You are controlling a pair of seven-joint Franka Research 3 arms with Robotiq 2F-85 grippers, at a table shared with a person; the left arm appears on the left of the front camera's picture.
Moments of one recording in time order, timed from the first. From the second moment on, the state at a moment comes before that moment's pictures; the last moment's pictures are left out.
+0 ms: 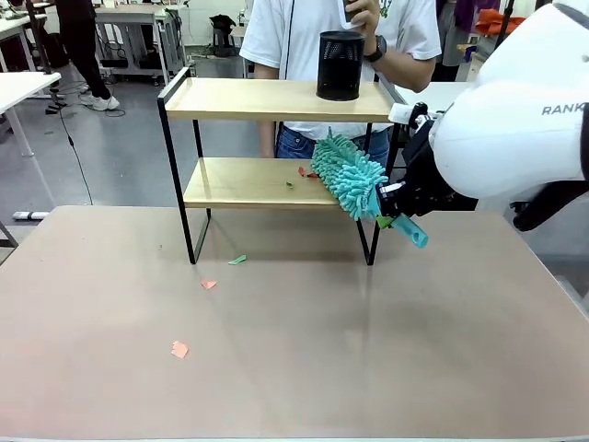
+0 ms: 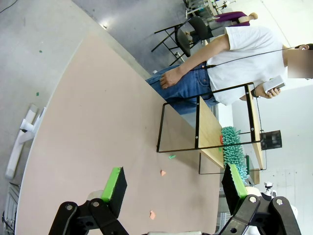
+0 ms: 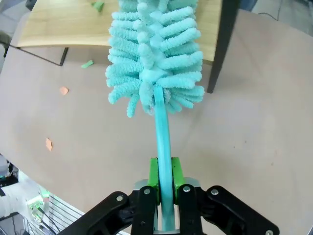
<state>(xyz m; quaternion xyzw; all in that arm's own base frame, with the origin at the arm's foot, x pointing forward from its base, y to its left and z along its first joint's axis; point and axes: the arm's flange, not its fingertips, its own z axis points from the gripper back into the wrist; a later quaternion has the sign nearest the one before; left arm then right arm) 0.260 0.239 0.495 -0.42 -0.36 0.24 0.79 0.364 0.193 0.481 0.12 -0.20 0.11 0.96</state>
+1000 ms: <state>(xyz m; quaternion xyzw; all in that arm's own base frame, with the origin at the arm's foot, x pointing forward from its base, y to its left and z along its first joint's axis) 0.260 0.239 0.495 -0.42 -0.36 0.24 0.79 0.353 0.177 0.481 0.15 -0.15 0.33 0.92</state>
